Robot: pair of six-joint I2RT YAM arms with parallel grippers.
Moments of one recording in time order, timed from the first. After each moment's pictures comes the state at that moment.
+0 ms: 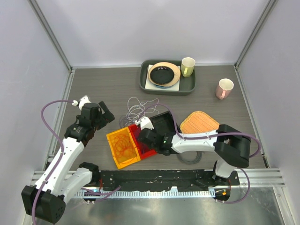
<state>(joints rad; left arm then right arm) -0.27 0.87 0.75 -0.59 -0.26 -0.74 1.22 1.66 0.92 -0.14 0.52 0.41</state>
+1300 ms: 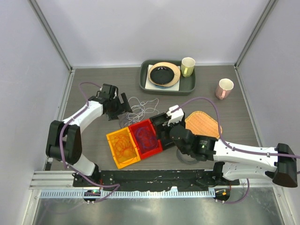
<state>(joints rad) -0.27 1.56 1.05 -0.49 0.11 -0.65 1.22 1.06 0.74 -0.07 0.73 0.35</state>
